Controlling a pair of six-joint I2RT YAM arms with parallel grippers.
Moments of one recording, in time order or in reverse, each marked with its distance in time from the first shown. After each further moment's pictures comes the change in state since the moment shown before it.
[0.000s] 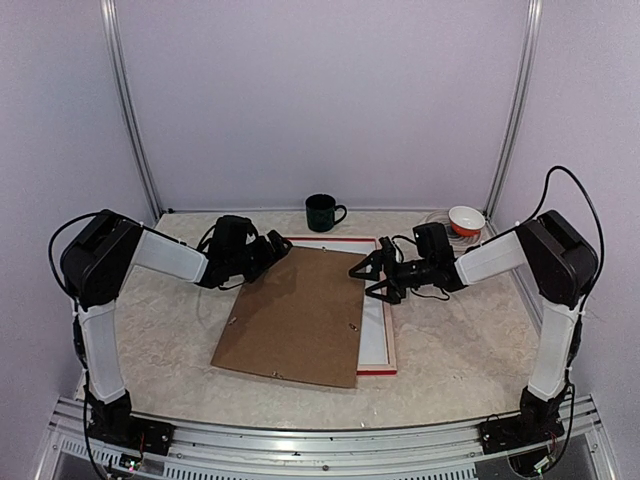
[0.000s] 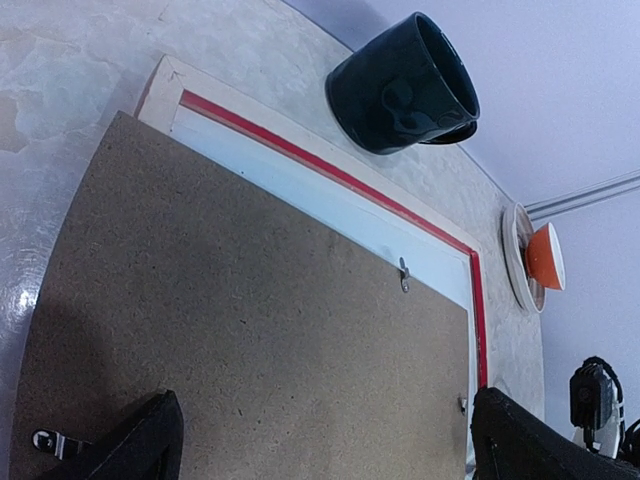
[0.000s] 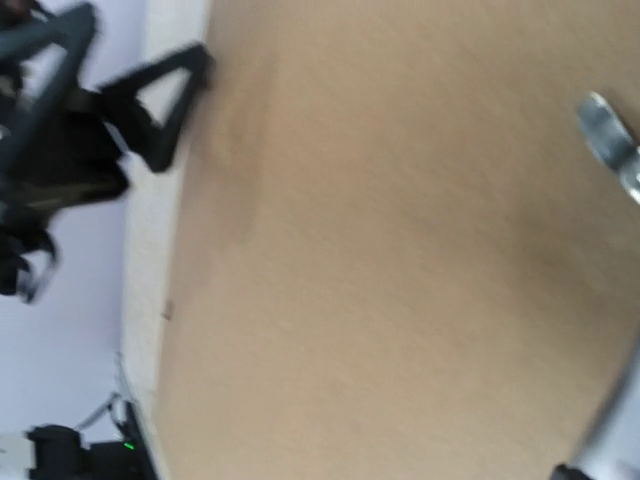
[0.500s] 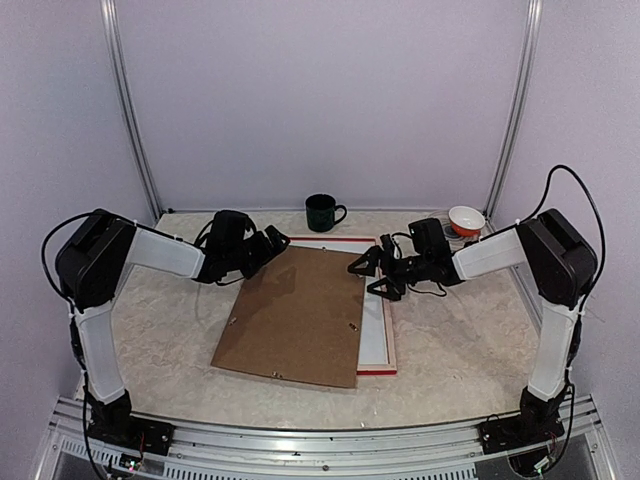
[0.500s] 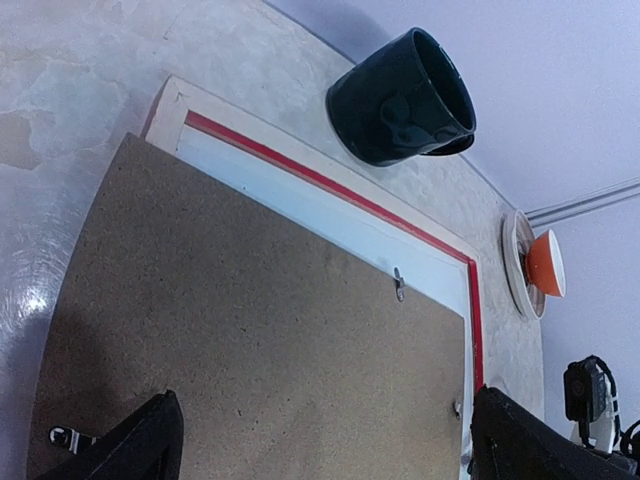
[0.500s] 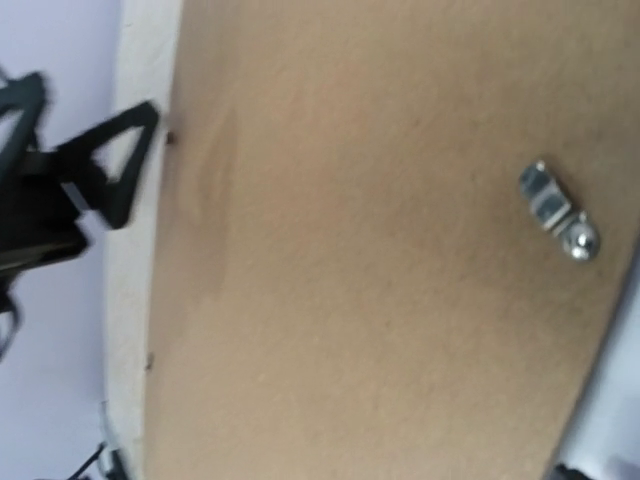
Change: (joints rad) left arm 0.006 -0.022 0.013 -0.050 -0.010 0.003; right arm 0.007 0.002 0.028 -0.013 0.076 0.057
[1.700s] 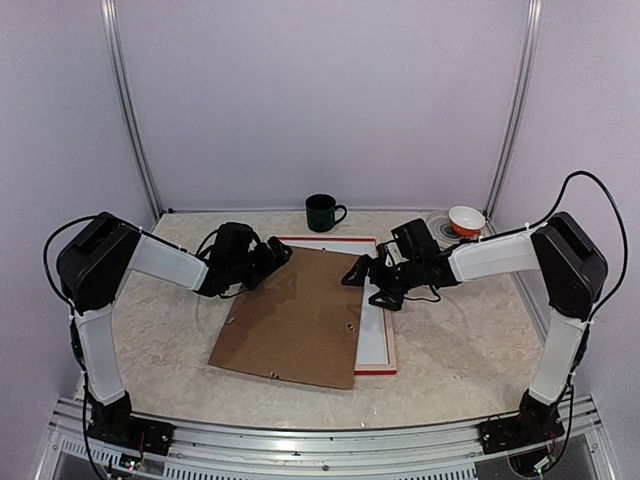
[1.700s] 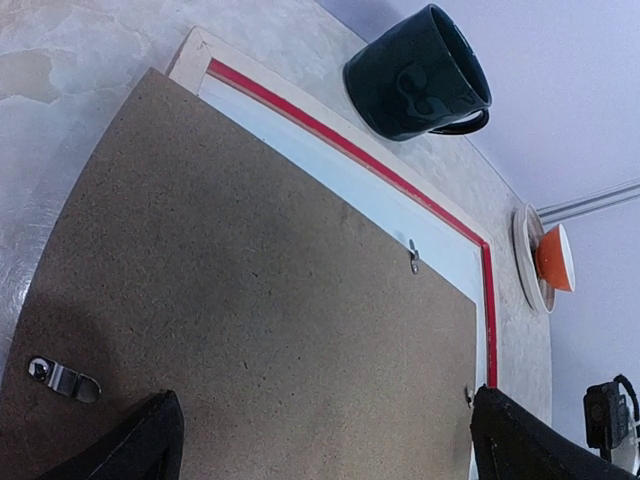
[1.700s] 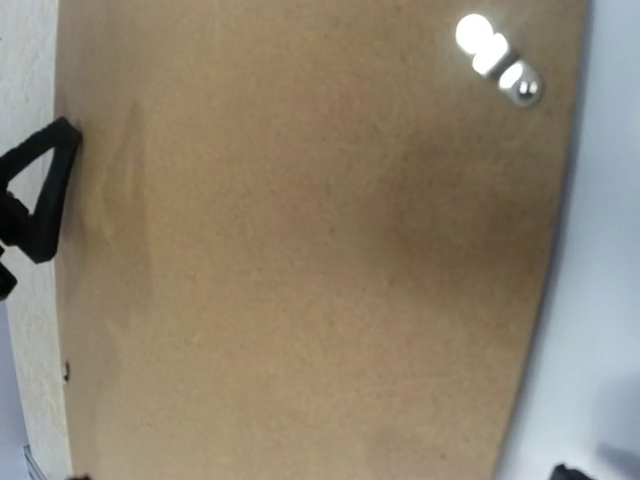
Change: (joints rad) left arm -0.051 -0.013 -0.072 0.046 -0.067 -0.051; right arm 0.133 -0.104 0.033 -0.291 0.289 0.040
